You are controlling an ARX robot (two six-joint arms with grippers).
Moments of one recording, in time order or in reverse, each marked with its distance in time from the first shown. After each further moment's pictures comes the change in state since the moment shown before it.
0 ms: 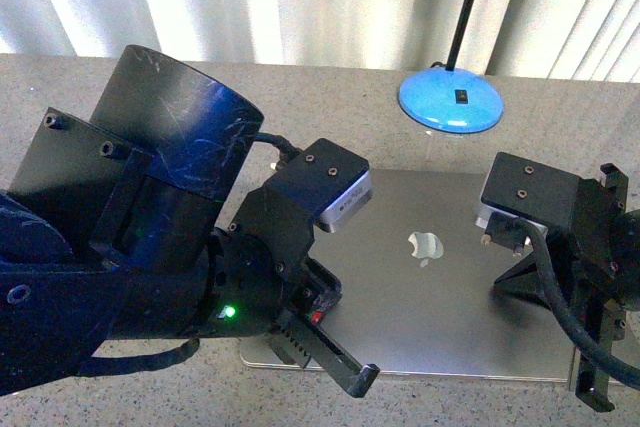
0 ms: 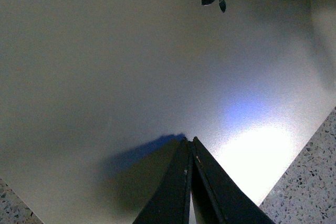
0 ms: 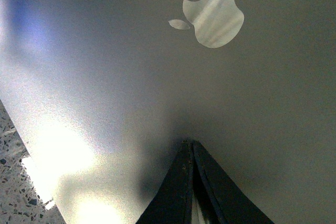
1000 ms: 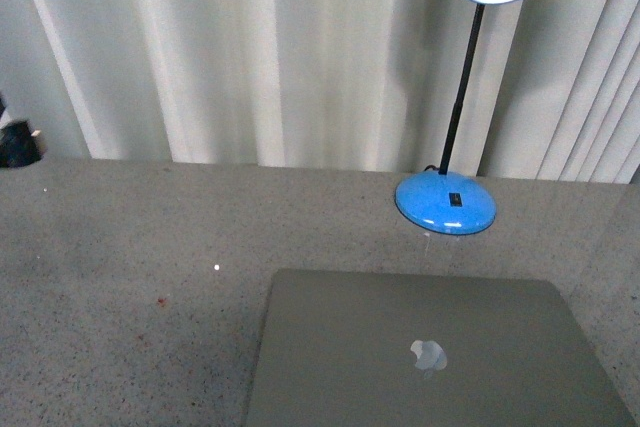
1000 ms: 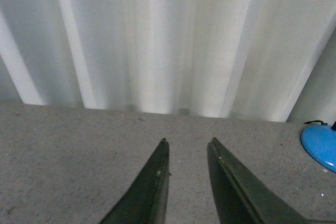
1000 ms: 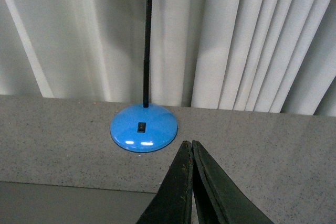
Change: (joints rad) left arm 0.342 -0.586 -0.429 0.650 -0.452 -0.188; right arm -0.053 -0.470 -0.488 1.067 0.456 0.864
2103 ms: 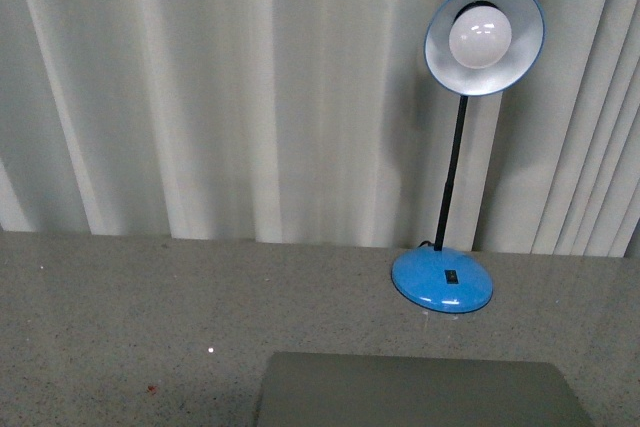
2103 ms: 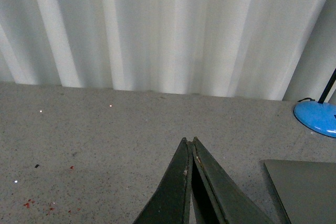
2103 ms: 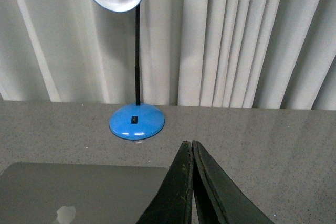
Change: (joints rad) left arm 0.187 -0.896 -0.292 -0.573 0.184 0.014; right arm -0.107 -0.969 -0.215 -0.707 -0.095 0.012
